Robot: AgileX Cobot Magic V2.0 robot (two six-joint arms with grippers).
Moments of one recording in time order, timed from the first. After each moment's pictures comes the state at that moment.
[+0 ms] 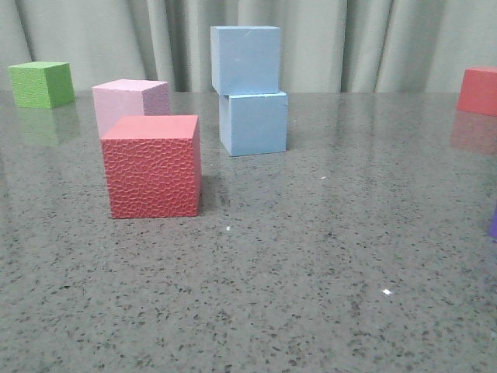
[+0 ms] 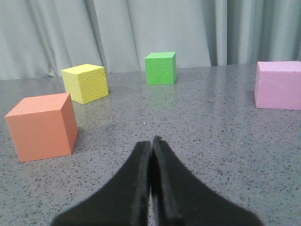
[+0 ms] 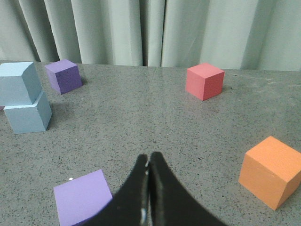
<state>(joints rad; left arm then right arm) 0.05 0.00 0.00 -0.01 0.09 0.02 0.61 0.12 -0.66 -0.55 0.91 0.54</state>
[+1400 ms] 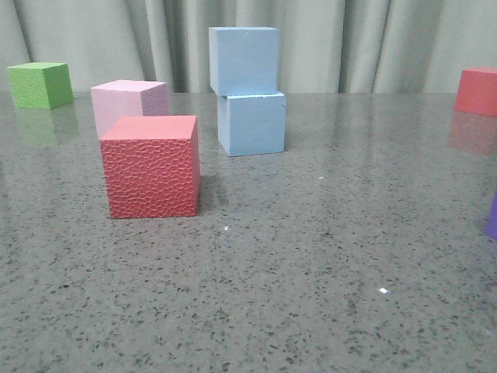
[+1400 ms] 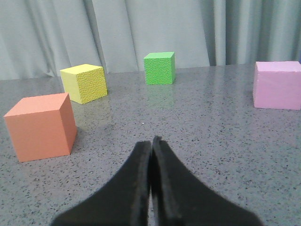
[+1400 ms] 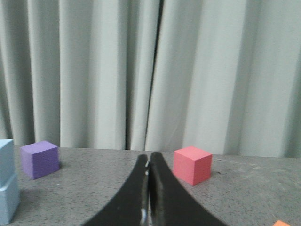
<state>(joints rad) 0.05 0.00 0.00 -0.01 0.10 0.02 0.04 0.12 -0.26 -0.06 0.02 0.11</state>
